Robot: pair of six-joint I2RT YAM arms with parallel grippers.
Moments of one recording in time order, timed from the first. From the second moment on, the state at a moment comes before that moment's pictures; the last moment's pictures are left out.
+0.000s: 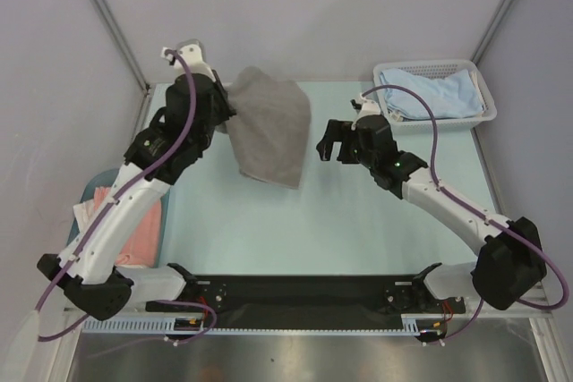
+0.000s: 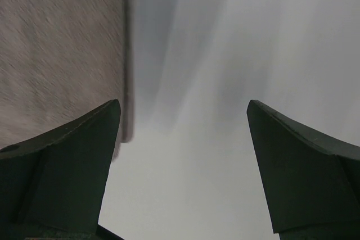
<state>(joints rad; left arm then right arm) -0.60 1.24 1.61 -0.63 -0.58 -0.42 0.58 1.34 1.03 -0.17 0.09 0.48</state>
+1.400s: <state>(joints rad) -0.95 0.98 0.74 -0.26 -0.31 -0.58 0.66 1.16 0.80 -0.20 0.12 0.59</state>
